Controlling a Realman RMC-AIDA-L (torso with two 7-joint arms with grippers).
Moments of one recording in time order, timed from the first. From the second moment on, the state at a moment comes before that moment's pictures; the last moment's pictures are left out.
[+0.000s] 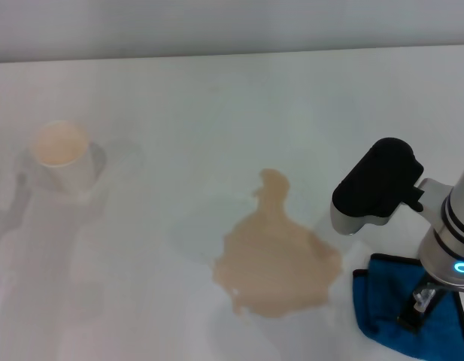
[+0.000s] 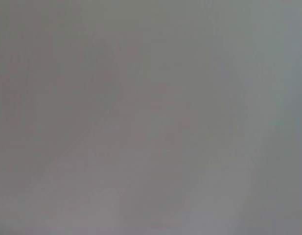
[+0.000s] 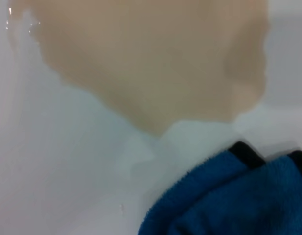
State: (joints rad) left arm -0.29 -2.07 2.83 0.18 -1.36 1.39 -0.41; right arm 0.37 2.02 -1.90 -1.50 0.42 1.73 -0.18
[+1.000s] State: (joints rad) left arm -0.30 -2.07 2.83 0.17 -1.38 1.39 -0.41; right arm 0.41 2.02 -1.89 -1.50 0.55 1.64 -0.29
